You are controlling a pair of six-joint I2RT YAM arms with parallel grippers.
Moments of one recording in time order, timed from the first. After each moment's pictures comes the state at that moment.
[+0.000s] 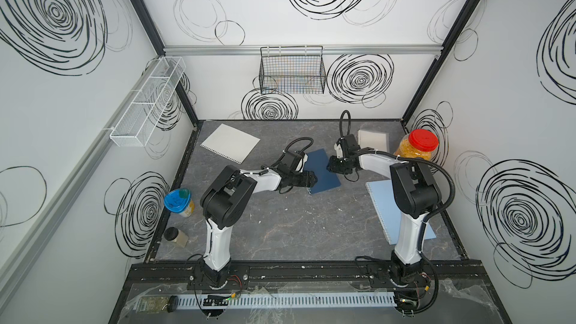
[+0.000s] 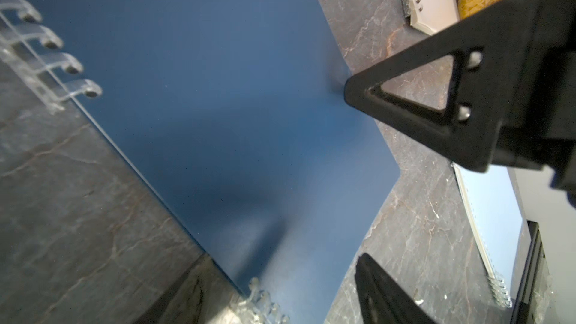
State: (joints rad) left arm -0.58 1.99 1.13 0.02 0.34 -0.50; right arm 0.35 1.99 1.28 -0.36 -0.20 0.37
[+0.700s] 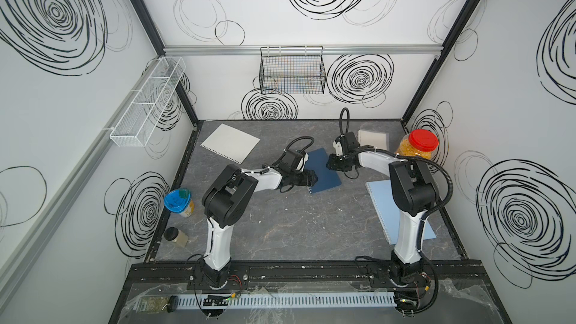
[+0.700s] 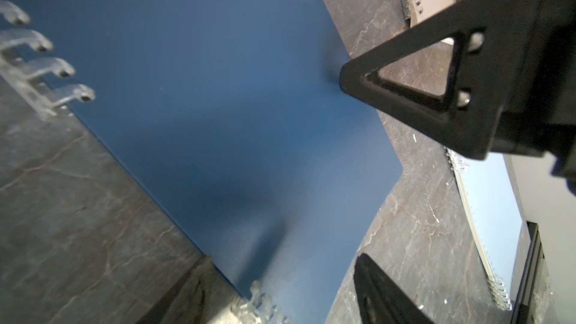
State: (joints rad) left arm -0.58 2.00 1.16 0.01 0.35 -0.50; right arm 0.35 2.01 1.33 -0.37 -0.22 0.31
